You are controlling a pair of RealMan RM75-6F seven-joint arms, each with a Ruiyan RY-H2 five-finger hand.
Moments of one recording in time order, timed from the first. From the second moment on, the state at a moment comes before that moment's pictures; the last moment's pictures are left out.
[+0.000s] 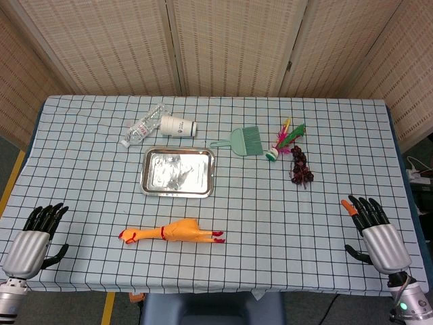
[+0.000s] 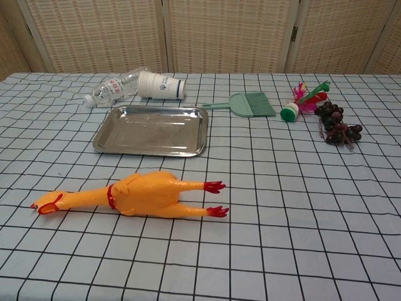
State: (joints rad) left arm -0.14 -1.14 0.01 -1.58 1.56 1.43 0.05; right arm 0.11 -1.16 -0.02 -1.52 -1.66 1.48 -0.01
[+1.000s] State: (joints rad) left arm -0.34 -1.44 -0.01 -1.57 1.52 1.09 0.29; right arm 0.12 -1.17 -0.02 -1.53 -1.61 1.42 -0.05
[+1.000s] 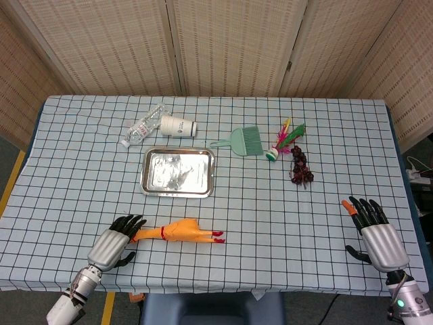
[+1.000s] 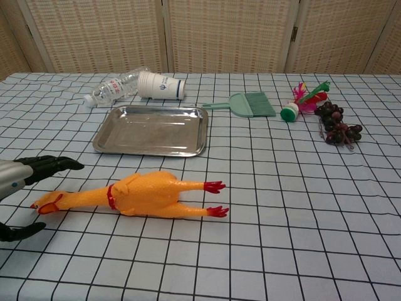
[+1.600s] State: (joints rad) left arm -0.41 -1.59 -0.05 -1.43 1.41 1.04 0.36; right arm 0.12 -1.15 -0.02 -1.54 -1.59 1.40 -0.05
